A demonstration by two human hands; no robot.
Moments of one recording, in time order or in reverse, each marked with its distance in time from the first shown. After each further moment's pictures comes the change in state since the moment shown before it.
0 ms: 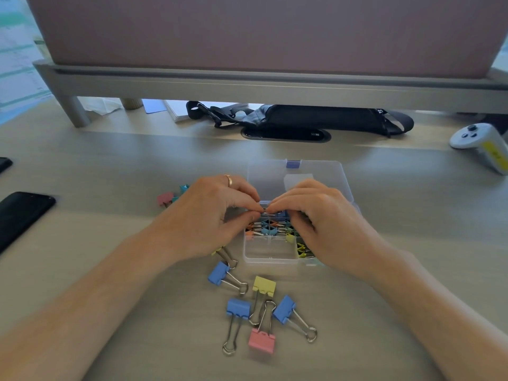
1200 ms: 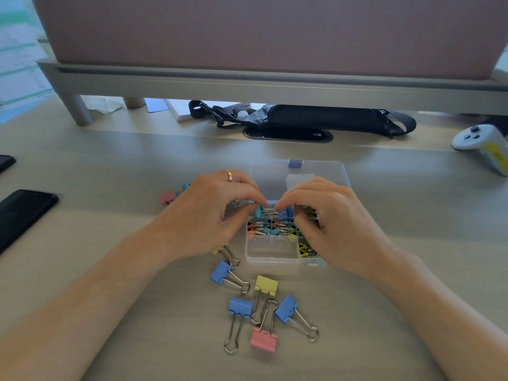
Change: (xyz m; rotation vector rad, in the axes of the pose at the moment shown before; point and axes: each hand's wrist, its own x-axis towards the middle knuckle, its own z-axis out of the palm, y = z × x) left_hand 0.000 0.000 -0.001 -0.017 0.051 0.016; right_hand -0.003 -0.006 -0.007 0.017 0.063 0.049
